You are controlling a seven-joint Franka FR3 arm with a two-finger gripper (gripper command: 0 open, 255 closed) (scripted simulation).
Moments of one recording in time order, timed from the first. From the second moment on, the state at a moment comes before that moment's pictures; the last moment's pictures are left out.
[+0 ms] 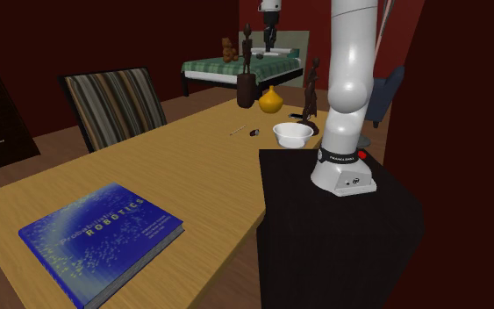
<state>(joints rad) -0.53 0.19 -0.82 -1.54 0.14 1.70 -0.96</state>
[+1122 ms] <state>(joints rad) -0.52 0.20 -0.81 -1.77 0.15 1.93 -0.97</state>
